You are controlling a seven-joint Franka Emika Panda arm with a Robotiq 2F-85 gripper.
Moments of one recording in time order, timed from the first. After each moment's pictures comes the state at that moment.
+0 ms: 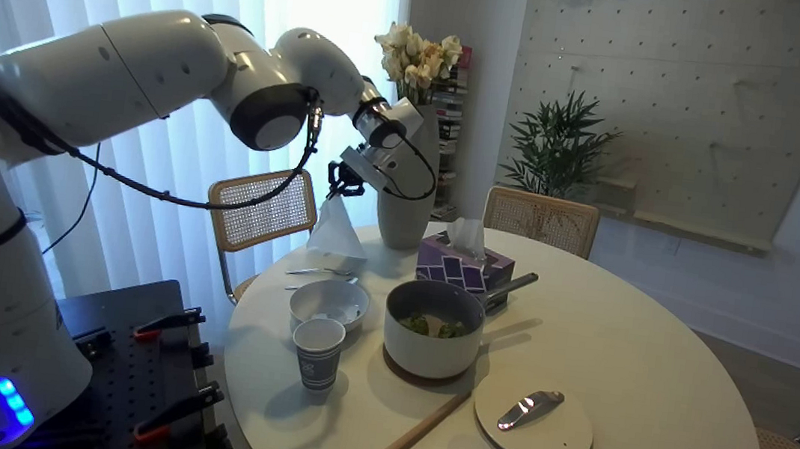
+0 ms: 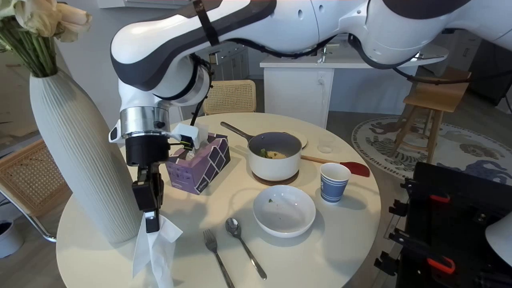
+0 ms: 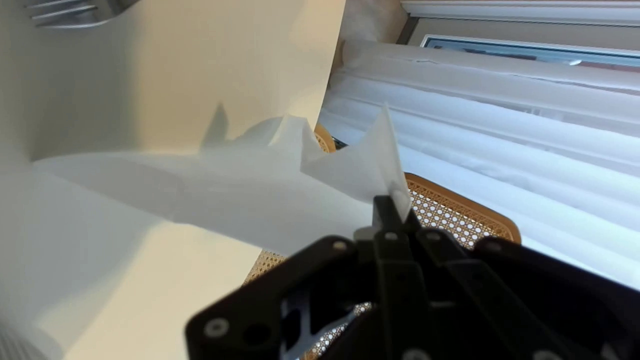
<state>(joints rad) 0.01 1.16 0.67 -1.02 0.02 1.80 -0.53</state>
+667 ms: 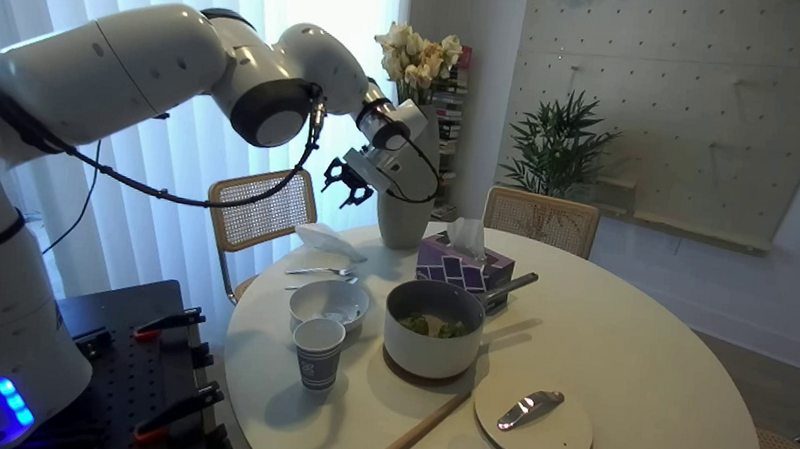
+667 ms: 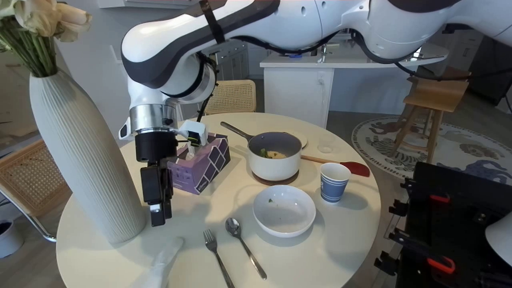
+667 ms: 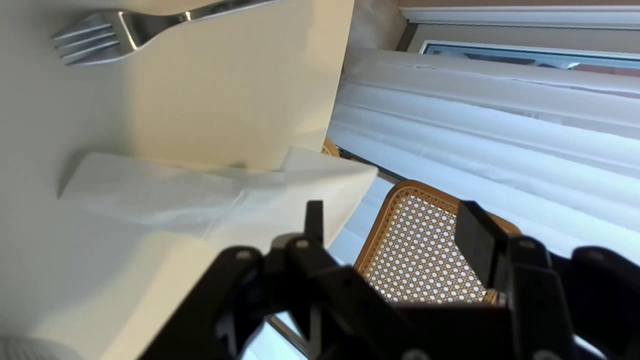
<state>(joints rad) -0.03 1.13 0.67 -1.07 0.02 1.80 -0.53</state>
